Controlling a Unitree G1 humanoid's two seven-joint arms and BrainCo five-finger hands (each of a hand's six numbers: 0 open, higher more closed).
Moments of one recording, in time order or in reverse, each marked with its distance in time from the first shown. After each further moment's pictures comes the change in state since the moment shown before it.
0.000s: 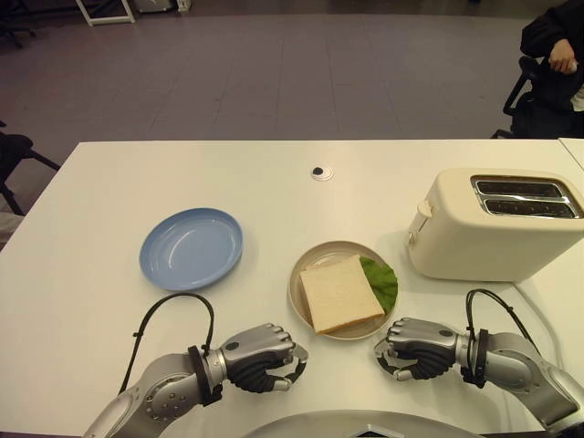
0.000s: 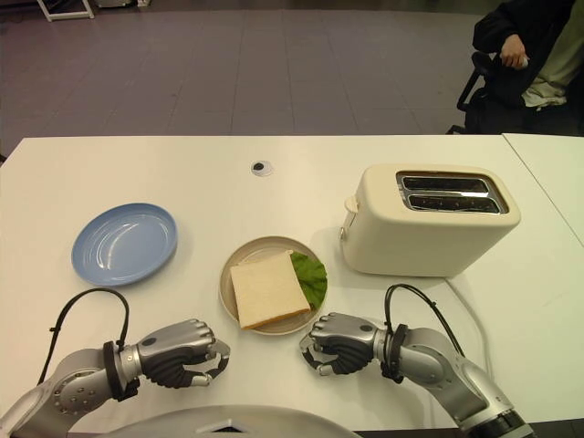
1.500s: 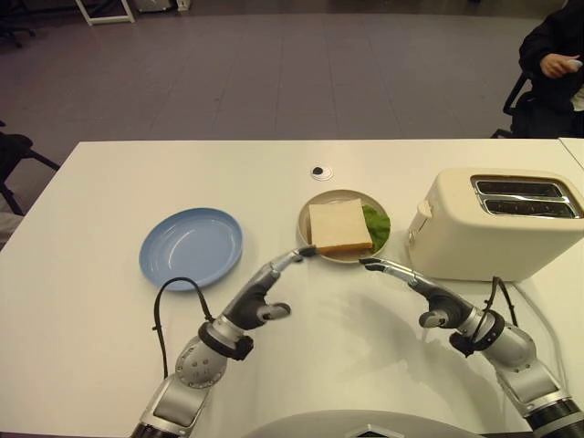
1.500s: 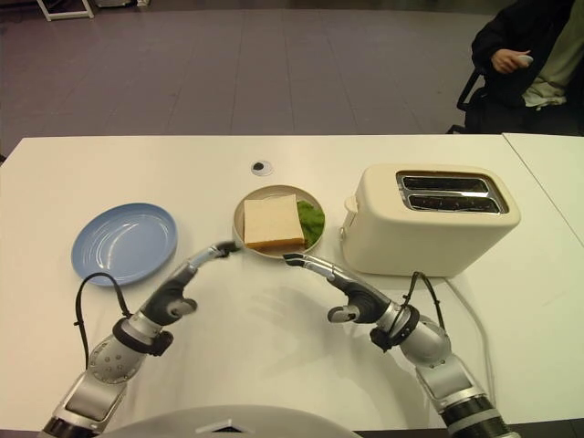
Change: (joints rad) left arm -0.146 -0.335 0.042 0.168 -0.519 -0.040 0.341; right arm -0.084 0.176 -0.012 0.161 0.613 -0.130 -0.116
